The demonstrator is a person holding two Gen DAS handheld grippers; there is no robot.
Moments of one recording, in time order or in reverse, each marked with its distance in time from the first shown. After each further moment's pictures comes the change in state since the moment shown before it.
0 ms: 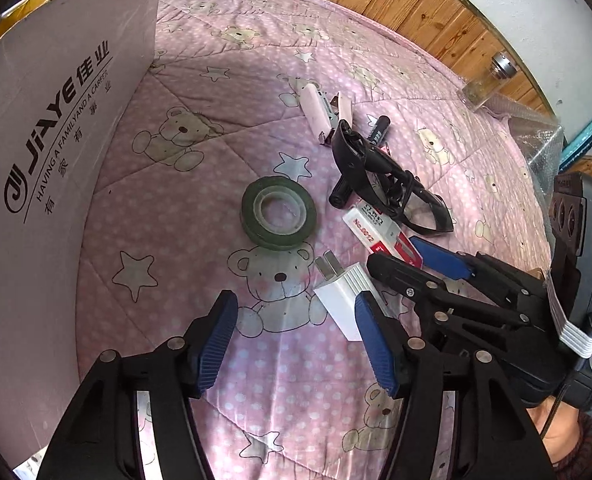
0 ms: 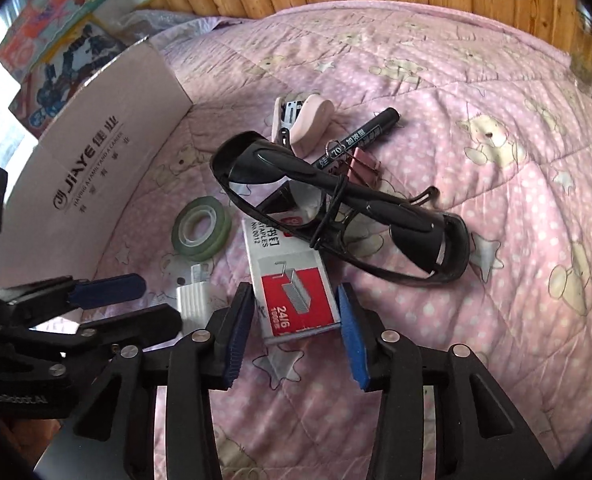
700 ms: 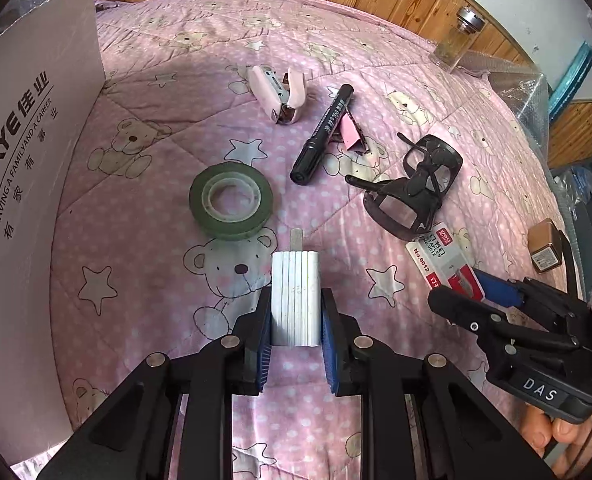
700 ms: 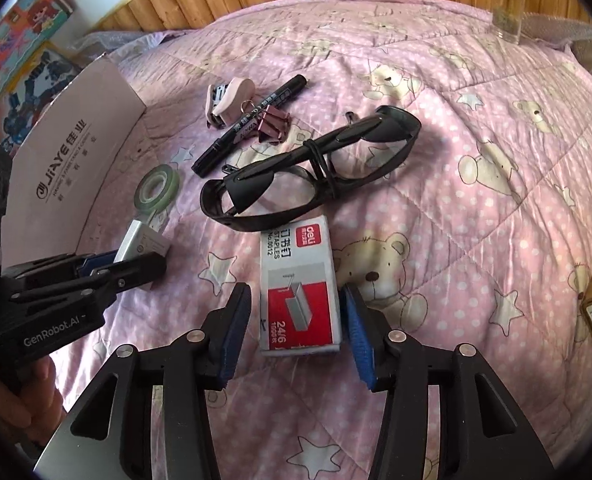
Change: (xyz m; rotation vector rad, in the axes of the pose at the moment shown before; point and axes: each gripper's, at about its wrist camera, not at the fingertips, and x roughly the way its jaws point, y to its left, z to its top) left arm 0.016 -0.023 -0.015 0.173 0.002 0.041; right arm -0.031 -0.017 -0.044 0.111 -0.018 -0.140
